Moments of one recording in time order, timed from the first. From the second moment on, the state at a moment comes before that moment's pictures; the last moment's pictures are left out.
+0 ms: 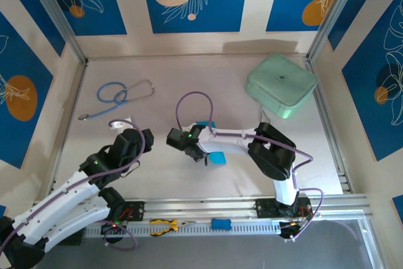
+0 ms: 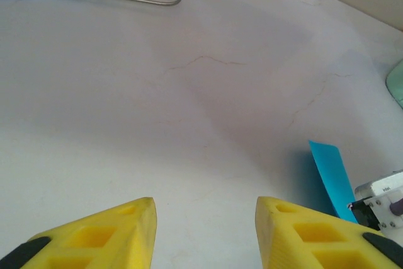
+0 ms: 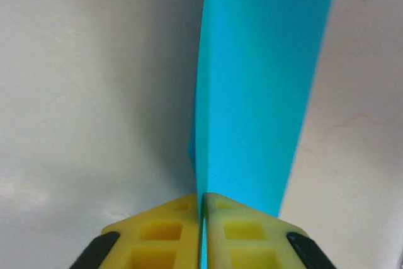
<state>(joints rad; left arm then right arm) -0.74 0.69 0.60 -0.59 -0.47 -0.84 1.09 1.93 1.33 -0.93 0.47 0.57</state>
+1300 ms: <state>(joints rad) -0.73 1.11 0.63 -0.36 -0.10 -0.79 0.52 1.45 0.69 -0.20 -0.61 0.69</state>
